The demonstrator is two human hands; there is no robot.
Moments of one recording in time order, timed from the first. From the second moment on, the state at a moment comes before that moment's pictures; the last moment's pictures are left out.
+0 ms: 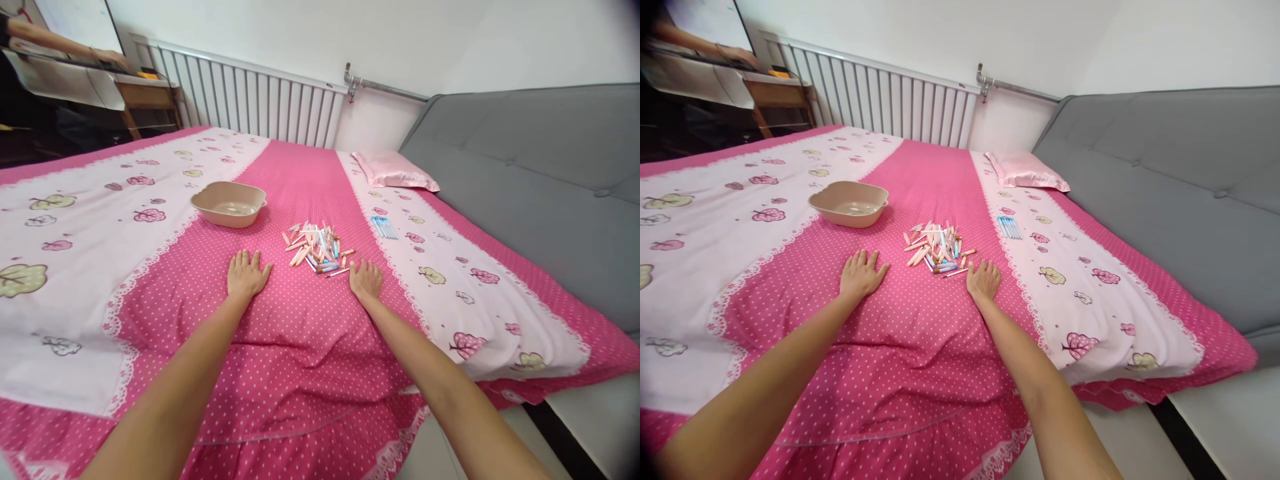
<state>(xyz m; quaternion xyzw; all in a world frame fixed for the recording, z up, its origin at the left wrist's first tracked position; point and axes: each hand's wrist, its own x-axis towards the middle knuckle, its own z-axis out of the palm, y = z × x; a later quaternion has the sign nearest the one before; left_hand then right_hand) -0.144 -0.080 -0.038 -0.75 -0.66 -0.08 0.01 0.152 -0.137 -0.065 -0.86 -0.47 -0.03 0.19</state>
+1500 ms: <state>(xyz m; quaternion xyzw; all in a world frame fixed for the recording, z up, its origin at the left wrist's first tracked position) -0.144 -0.080 -0.038 -0.75 -0.66 -0.08 0.02 0.152 -0.137 -0.066 -0.86 -0.47 -0.02 0.20</state>
